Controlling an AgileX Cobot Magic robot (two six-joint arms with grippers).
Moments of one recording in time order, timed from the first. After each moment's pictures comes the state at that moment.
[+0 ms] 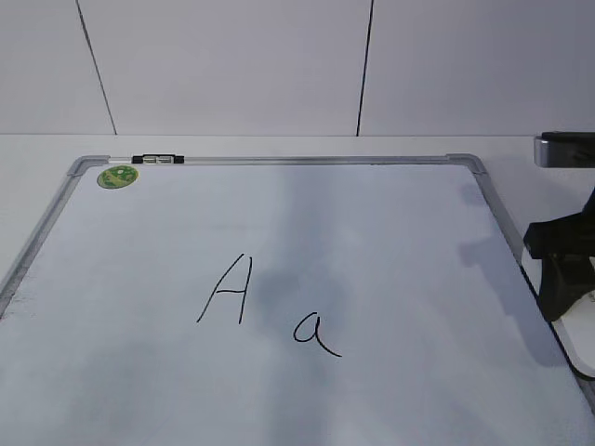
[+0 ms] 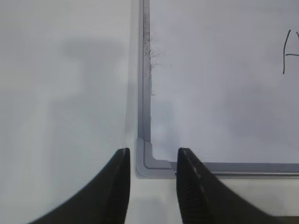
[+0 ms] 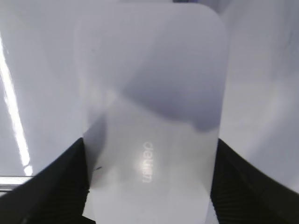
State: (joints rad) left arm -0.07 0.24 -0.51 -0.04 1.10 -0.10; right arm 0.20 1.53 -1.08 0.02 1.21 0.17
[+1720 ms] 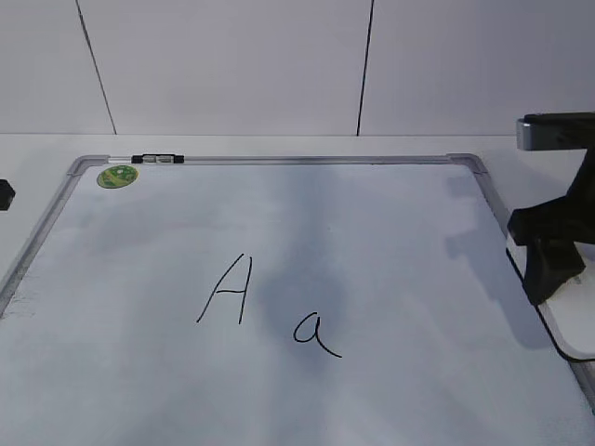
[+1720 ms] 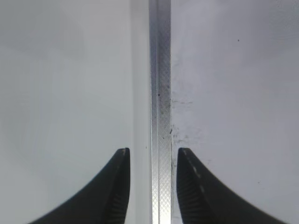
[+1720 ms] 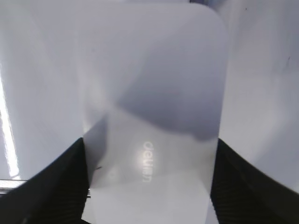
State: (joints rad) left arm -0.07 1.64 -1.09 0.03 0.87 -0.10; right arm 0.26 1.53 -1.13 -0.01 1.22 0.19
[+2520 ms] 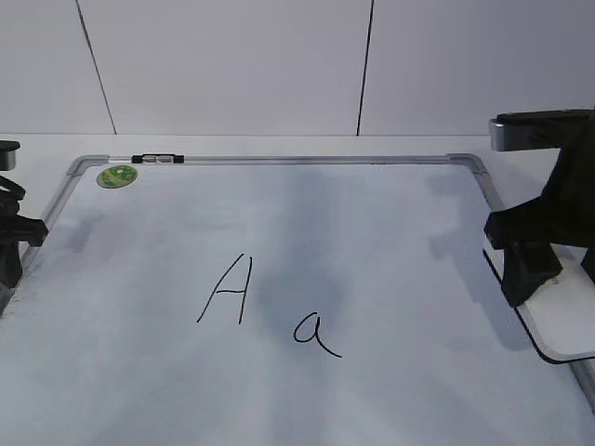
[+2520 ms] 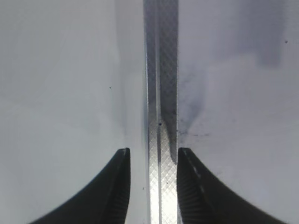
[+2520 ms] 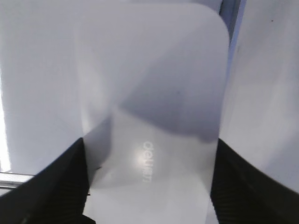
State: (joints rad) left arm -0.07 1.82 -1.09 0.04 0.79 -0.10; right arm 0.32 1.55 -1.14 -0.01 1.22 0.19
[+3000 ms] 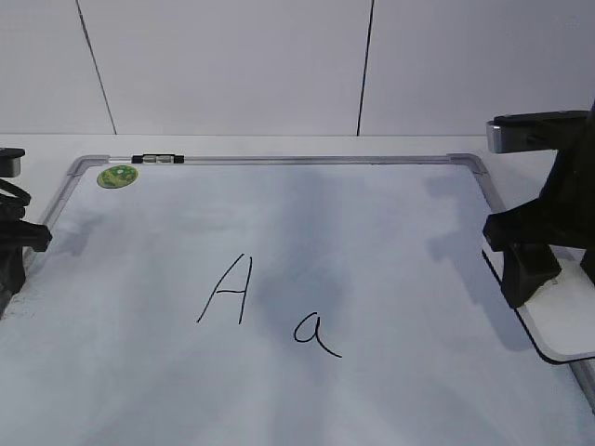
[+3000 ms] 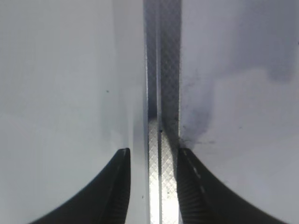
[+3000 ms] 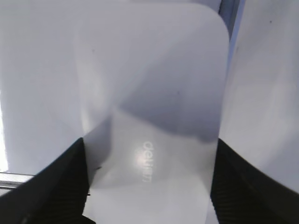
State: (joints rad) left arm -0.07 1.86 -1.10 0.04 0.78 -0.10; right arm 0.32 1.56 -1.14 -0.02 1.22 0.19
